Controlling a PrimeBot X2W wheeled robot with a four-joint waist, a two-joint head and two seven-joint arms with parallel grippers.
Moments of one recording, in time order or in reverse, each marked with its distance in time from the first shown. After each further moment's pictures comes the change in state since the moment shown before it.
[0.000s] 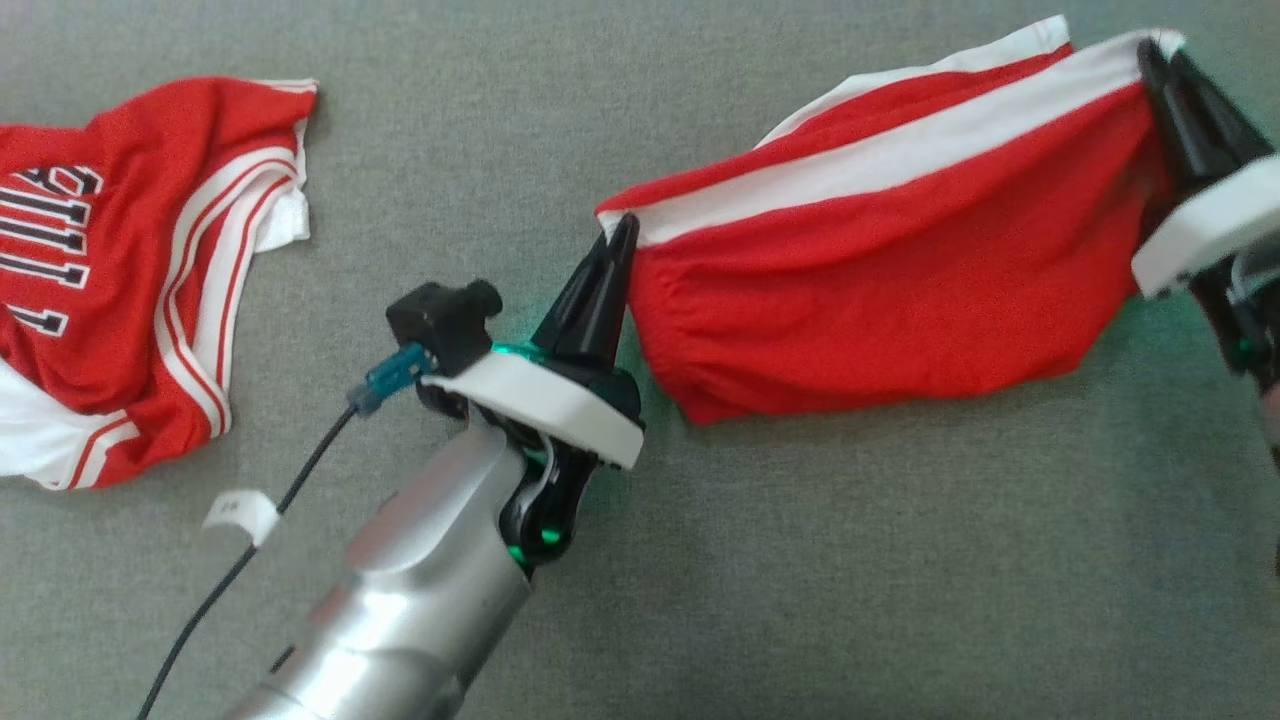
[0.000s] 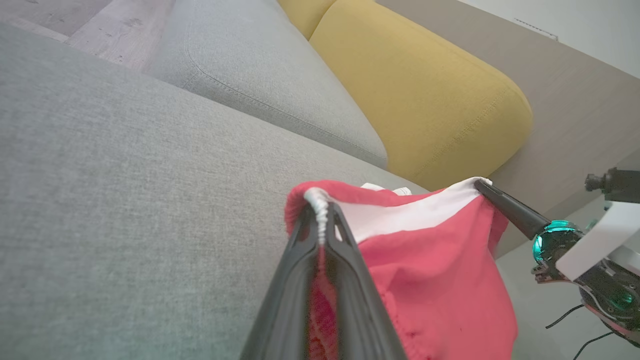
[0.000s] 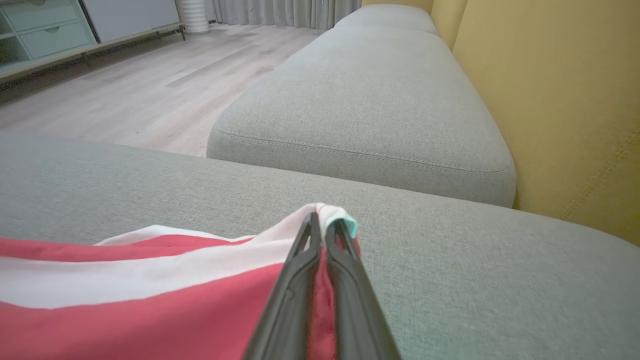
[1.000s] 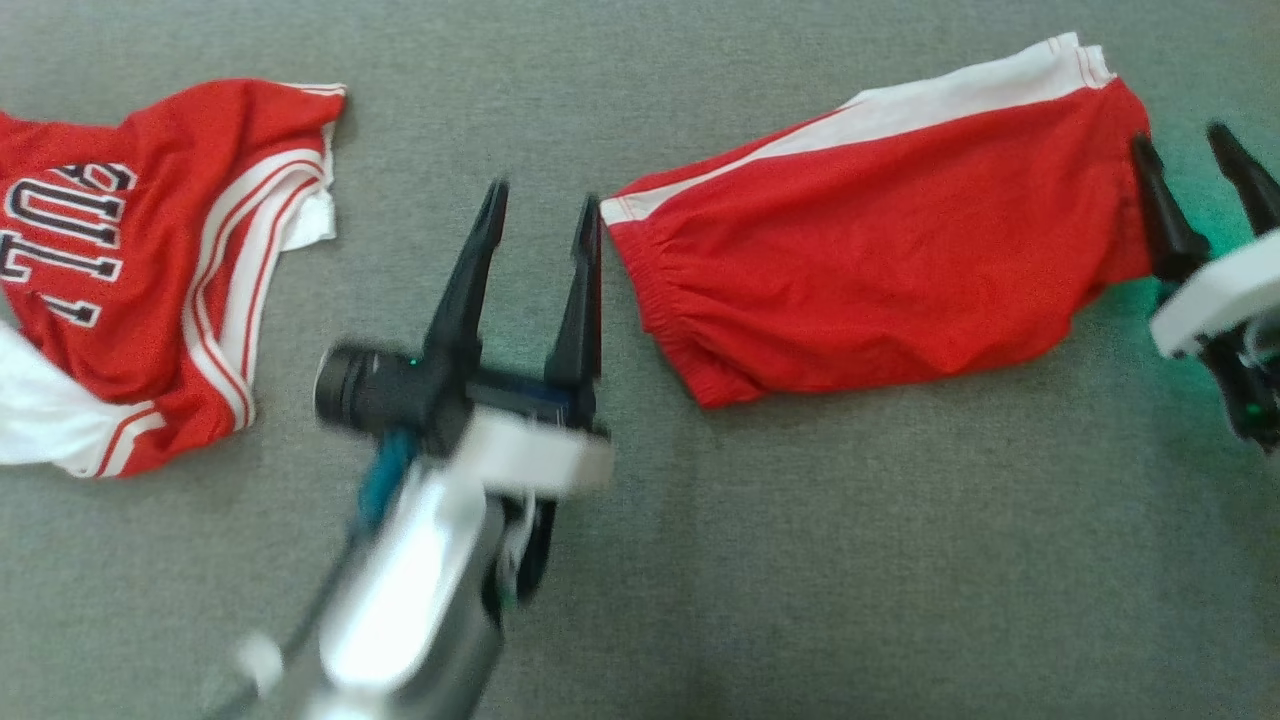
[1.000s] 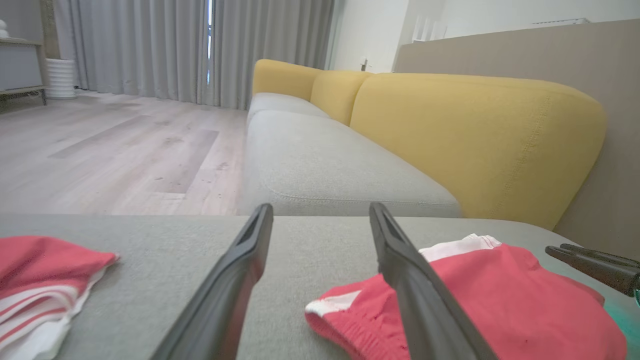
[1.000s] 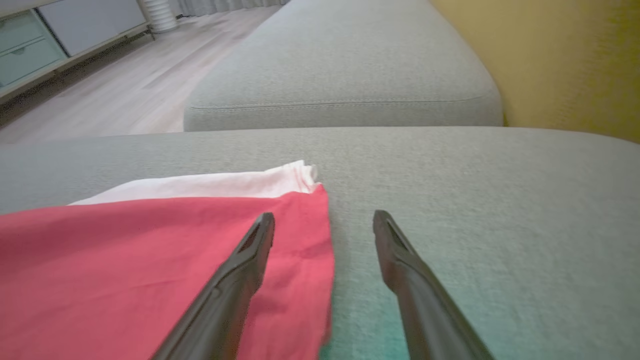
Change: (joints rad) left arm 0.195 -0.007 0.233 -0.322 0.550 0.251 -0.007; right arm -0.035 -0.053 0.232 0.245 0.306 0.000 -0.147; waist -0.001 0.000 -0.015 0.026
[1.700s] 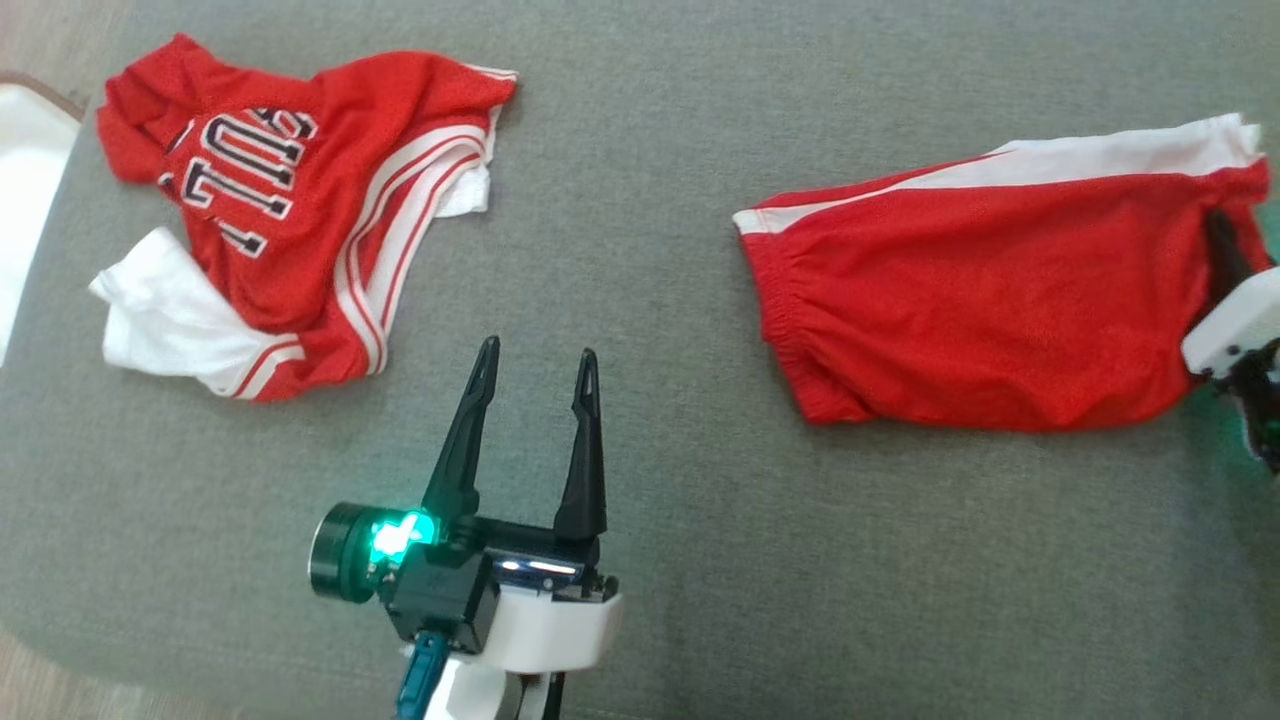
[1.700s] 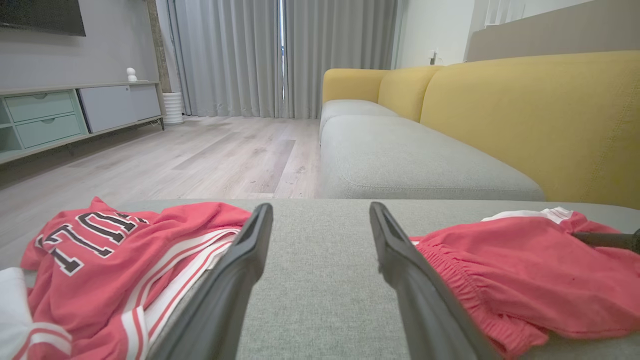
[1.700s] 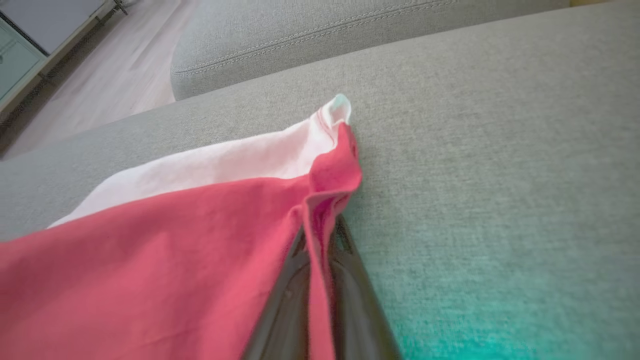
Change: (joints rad) left arm 0.309 0.004 -0.005 -0.237 0.202 0.138 0.000; right arm -0.005 0.037 -0.067 0.193 0.176 0.000 0.173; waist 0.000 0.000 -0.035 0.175
